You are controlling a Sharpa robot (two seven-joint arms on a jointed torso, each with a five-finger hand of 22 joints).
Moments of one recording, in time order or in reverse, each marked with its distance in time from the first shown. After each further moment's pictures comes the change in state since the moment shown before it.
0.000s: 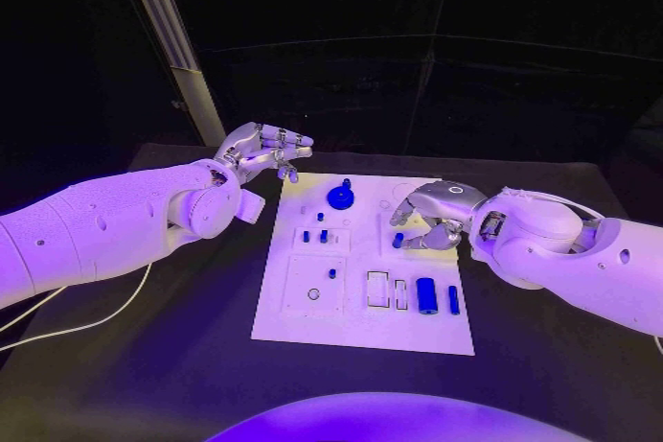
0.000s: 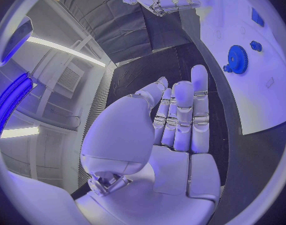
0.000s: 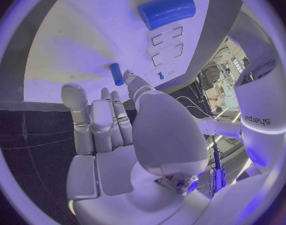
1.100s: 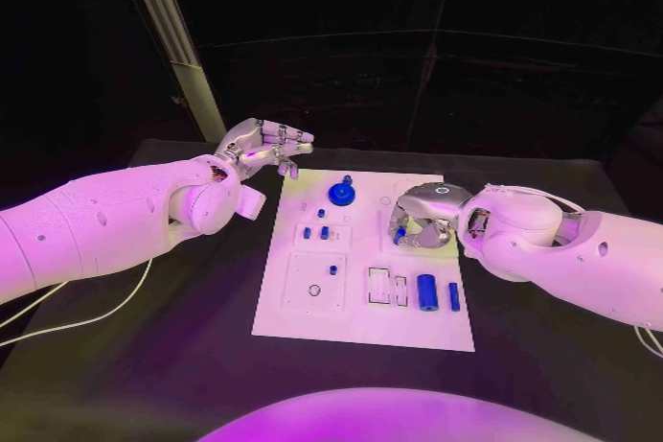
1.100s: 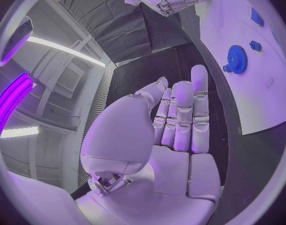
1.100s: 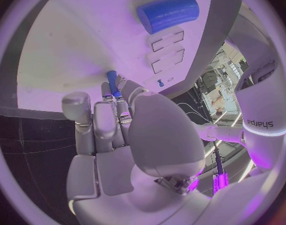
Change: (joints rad) left arm 0.000 0.000 0.000 -0.002 0.000 0.003 -0.002; left_hand 0.000 0.000 0.000 0.000 0.000 0.000 0.000 0.000 0.000 0.000 0.000 0.000 0.000 0.000 0.000 0.000 -0.001 0.000 0.000 0.000 0.000 0.000; right arm -0.001 0.052 -0.001 -0.040 -0.022 0.066 0.007; right_hand 0.084 0.072 0.171 -0.056 -0.078 0.186 -0.021 0.044 0.016 0.238 -0.019 0.016 0.003 -0.002 -0.041 0.044 0.051 0.000 0.063 -0.041 0.073 0.116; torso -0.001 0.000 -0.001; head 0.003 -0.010
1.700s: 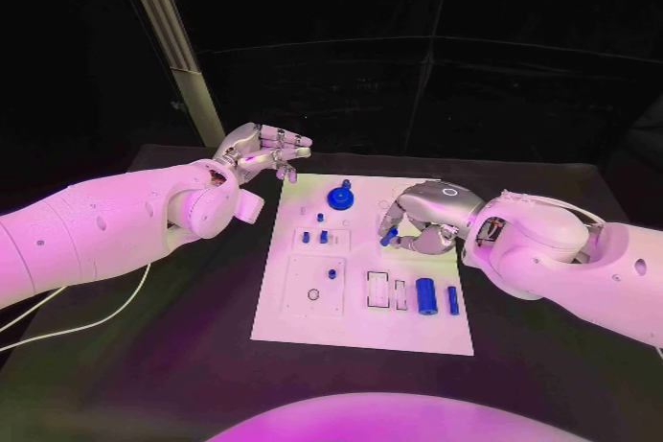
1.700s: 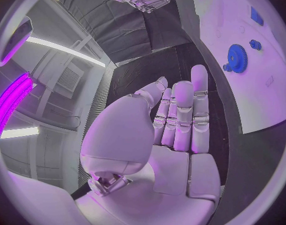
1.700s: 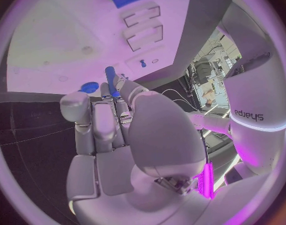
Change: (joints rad) left arm 0.000 0.001 0.000 -0.005 0.000 0.001 -0.001; left_hand -0.004 -0.004 0.003 0.003 0.000 0.000 0.000 0.000 0.000 0.000 0.000 0.000 0.000 0.000 0.000 0.000 -0.002 0.000 0.000 0.000 -0.006 -0.002; right arm 0.000 -0.083 0.013 0.171 0.033 -0.132 0.023; right_hand 0.005 -0.005 0.041 -0.027 -0.008 0.001 0.002 -0.001 -0.002 0.003 0.004 -0.020 0.000 0.000 0.000 0.006 -0.004 0.000 0.000 0.000 0.004 0.005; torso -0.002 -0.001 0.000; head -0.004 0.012
